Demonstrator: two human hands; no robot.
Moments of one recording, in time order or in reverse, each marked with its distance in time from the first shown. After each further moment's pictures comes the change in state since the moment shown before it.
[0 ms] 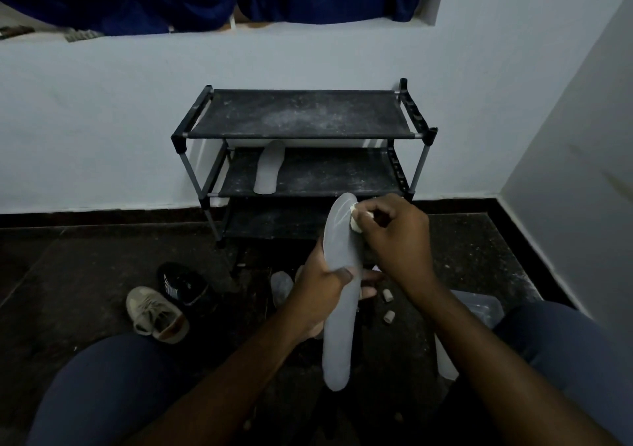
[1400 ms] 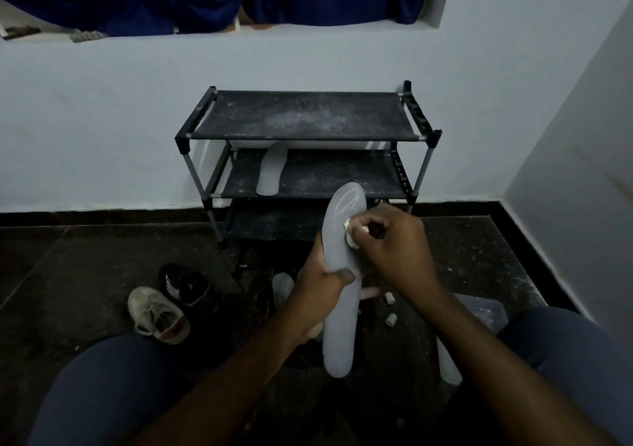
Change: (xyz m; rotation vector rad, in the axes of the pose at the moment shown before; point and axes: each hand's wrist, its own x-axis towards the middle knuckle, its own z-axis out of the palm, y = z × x) left_hand 0.005 -0.003 -0.007 -0.039 -0.001 0.009; right_hand -0.005 -0.003 -0.001 -0.014 -0.148 -0.051
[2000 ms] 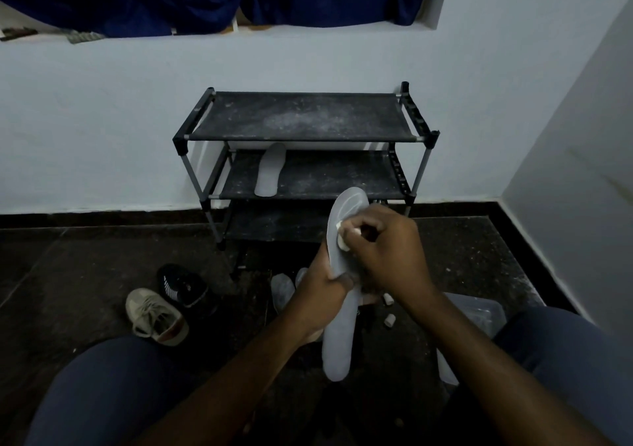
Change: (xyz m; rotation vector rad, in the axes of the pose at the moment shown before) left_hand -0.001 -0.002 0.005 0.286 0.039 0.018; right_hand -0.002 -0.011 0.003 -0.014 0.026 -0.048
